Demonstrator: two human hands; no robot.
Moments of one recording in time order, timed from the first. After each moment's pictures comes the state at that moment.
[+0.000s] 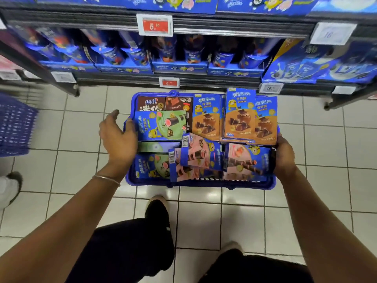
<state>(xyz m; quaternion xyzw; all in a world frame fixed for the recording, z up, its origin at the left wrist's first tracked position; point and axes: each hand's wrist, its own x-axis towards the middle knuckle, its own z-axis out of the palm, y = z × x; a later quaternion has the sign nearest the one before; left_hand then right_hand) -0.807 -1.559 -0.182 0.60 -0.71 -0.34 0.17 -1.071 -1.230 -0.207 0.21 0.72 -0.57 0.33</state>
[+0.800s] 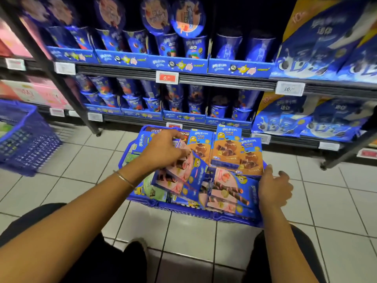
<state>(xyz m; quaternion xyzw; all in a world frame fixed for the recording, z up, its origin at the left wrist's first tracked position) -0.867 -1.446 -0.120 0.39 -0.83 -0.39 0.07 -1.045 -1.211 -0.218 0.14 0.89 -0.42 0.09</state>
